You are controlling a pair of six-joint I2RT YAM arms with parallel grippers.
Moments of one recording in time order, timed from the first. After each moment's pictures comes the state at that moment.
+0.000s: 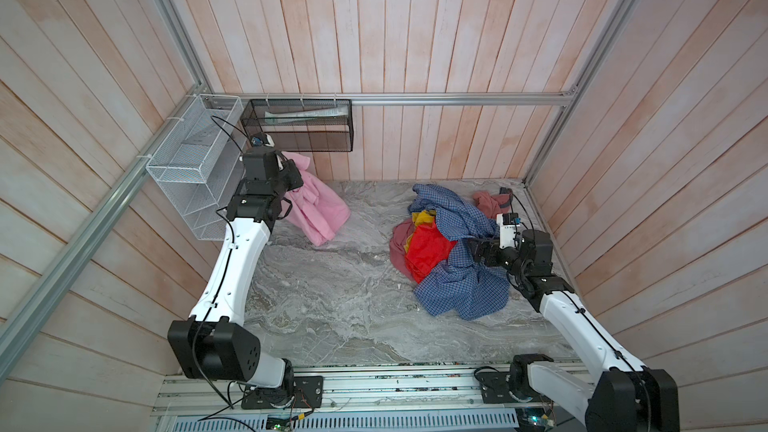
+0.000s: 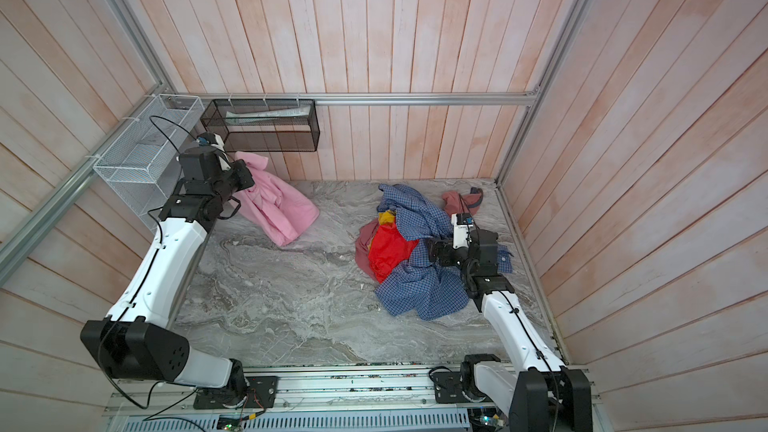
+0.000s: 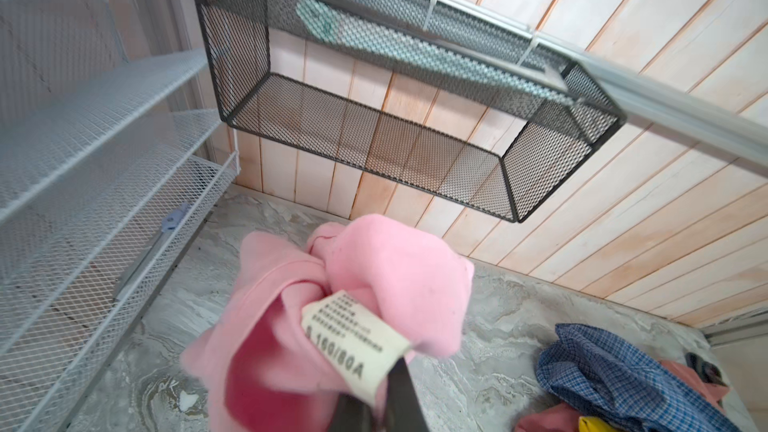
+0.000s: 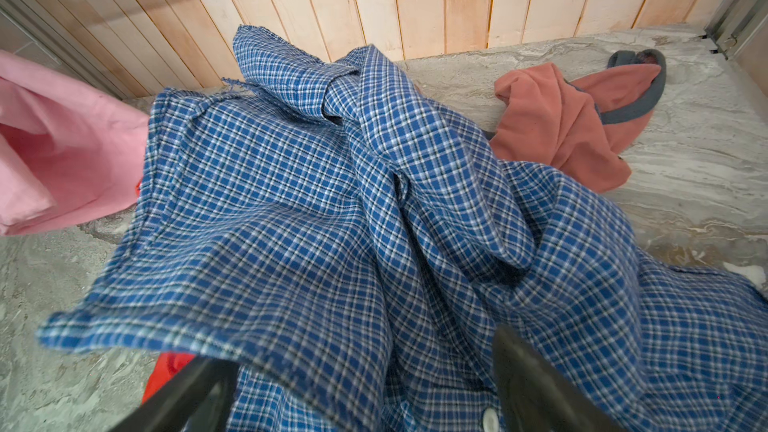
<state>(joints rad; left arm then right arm) -0.04 1.48 1.60 -0.49 -0.08 -0.30 0.06 1.06 0.61 -0.03 -0.30 0.15</state>
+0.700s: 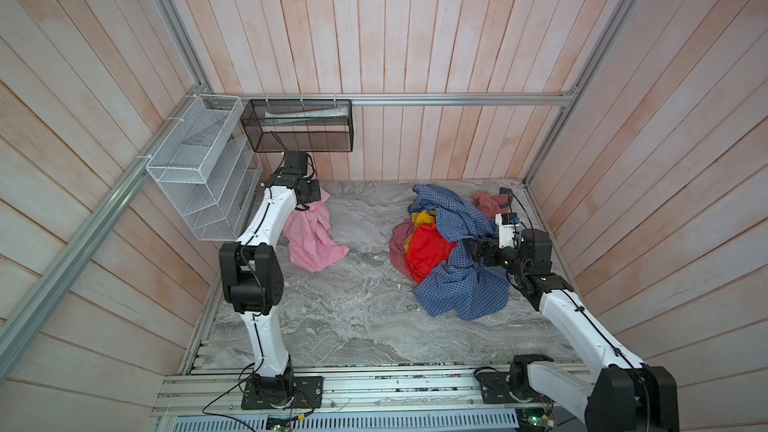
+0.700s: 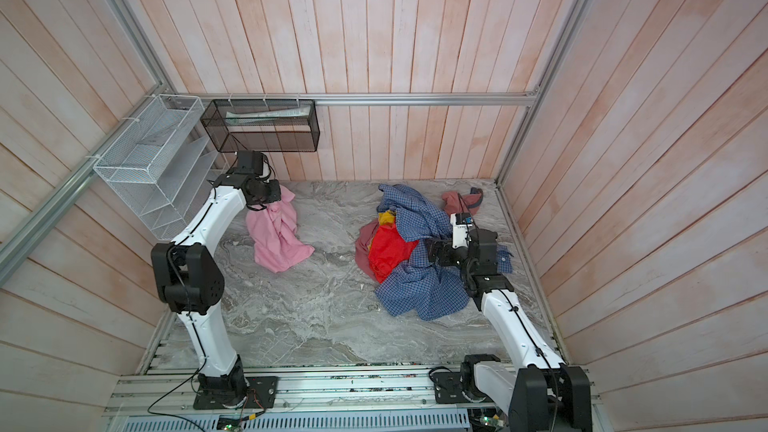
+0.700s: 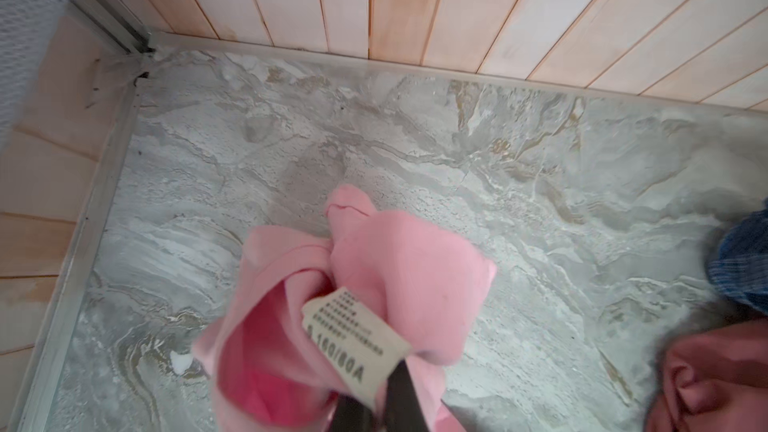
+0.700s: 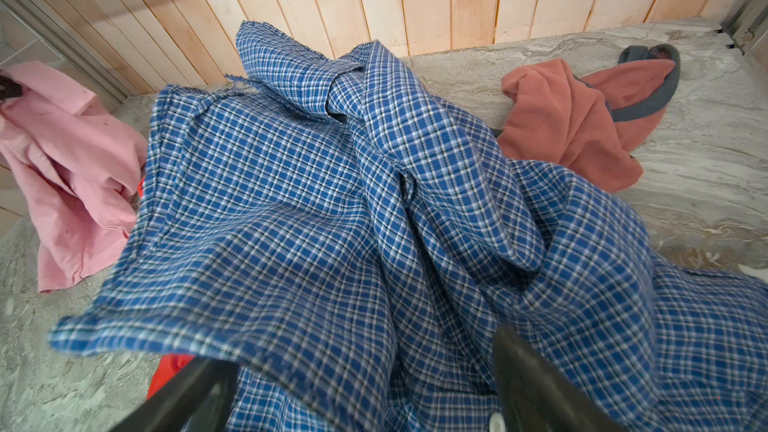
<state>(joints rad) -0.07 2.01 1.86 -0.74 -0.08 -0.14 0.06 1.07 0.61 -0.03 -0.31 0.15</state>
